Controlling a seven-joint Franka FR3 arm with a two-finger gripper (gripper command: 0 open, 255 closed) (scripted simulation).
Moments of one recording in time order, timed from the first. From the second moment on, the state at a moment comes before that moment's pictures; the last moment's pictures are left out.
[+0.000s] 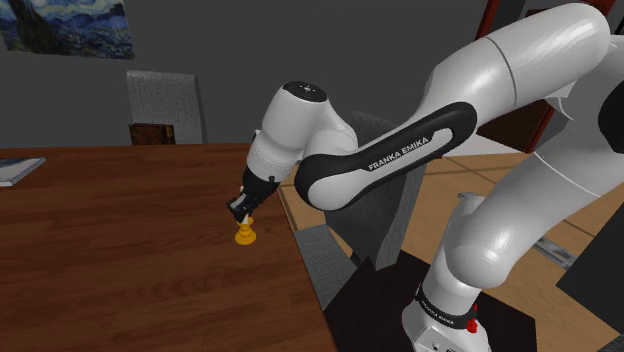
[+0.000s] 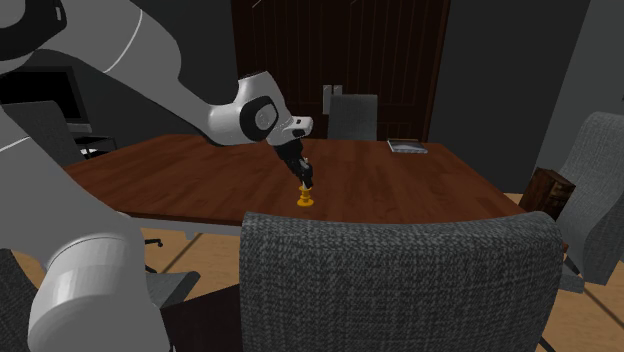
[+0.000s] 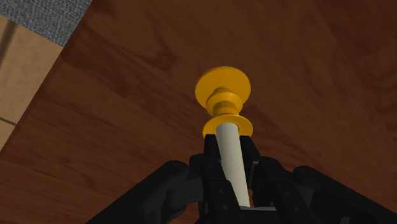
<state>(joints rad) 0.09 -0.37 0.49 -2.53 -0.04 2.60 0.48</state>
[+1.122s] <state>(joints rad) 0.12 -0.44 0.44 -2.40 0.01 2.40 0.43</state>
